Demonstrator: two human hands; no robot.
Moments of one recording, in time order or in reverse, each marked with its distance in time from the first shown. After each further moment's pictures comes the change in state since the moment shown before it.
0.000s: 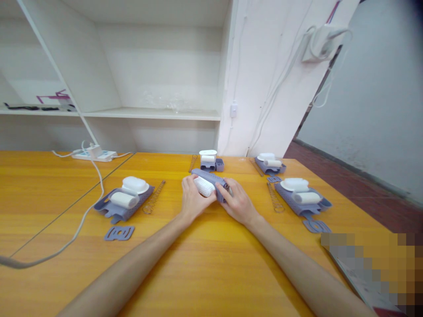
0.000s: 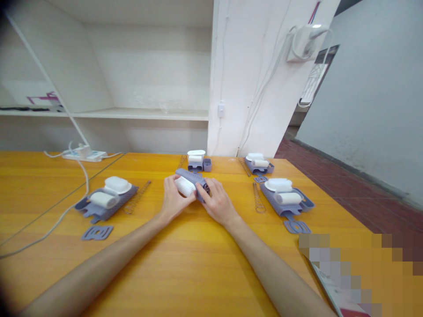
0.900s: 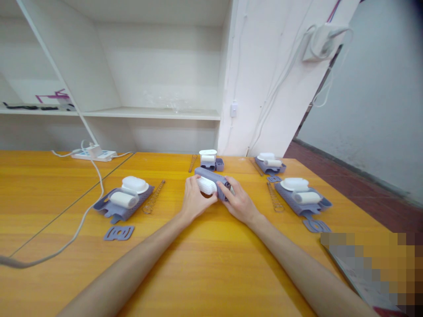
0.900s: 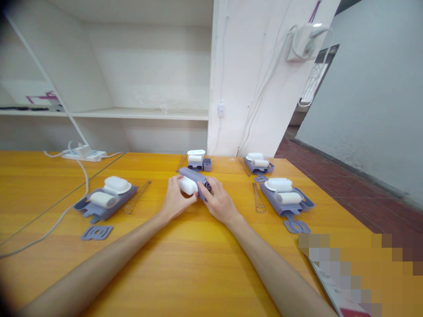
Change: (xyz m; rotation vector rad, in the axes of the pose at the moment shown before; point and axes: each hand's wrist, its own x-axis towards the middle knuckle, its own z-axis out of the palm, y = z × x) left_hand -0.001 -0.004 0.004 -0.009 -0.124 0.000; right_hand -0.004 0.006 0.002 0.037 -0.029 0.021
